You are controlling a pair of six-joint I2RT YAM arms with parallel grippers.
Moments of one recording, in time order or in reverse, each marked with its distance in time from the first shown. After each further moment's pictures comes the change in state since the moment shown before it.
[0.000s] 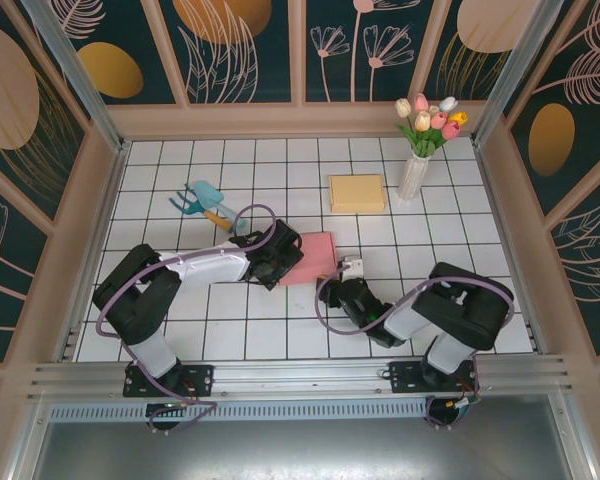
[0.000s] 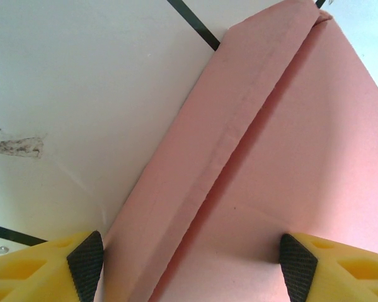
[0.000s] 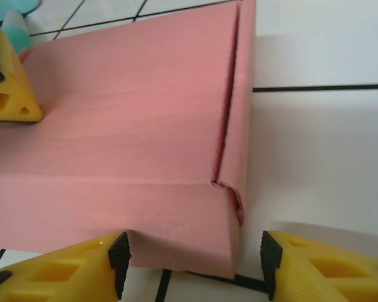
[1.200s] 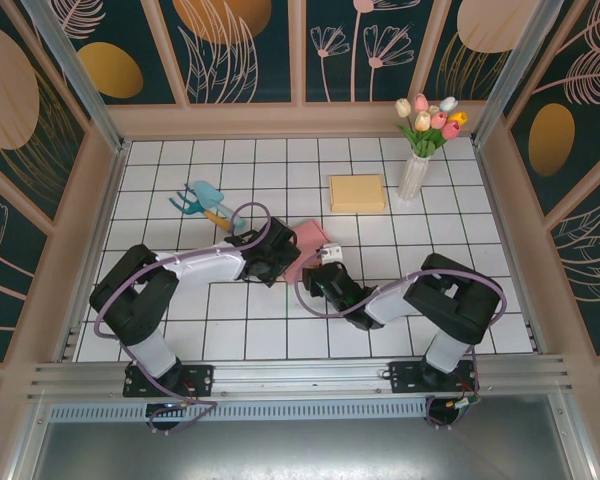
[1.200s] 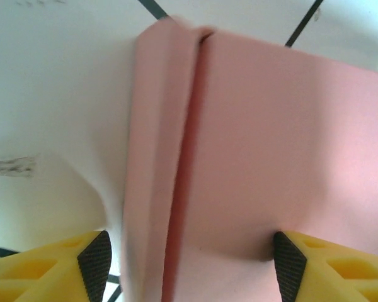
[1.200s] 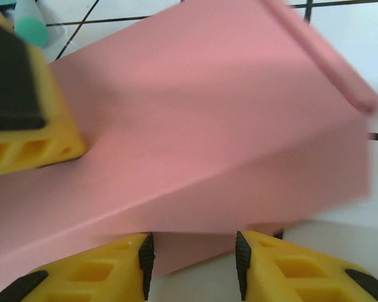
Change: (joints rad) left arm 0.023 -0.029 -0.026 0.028 0.030 0.018; right arm -0.018 0.086 0.226 -0.180 -0.059 -0.042
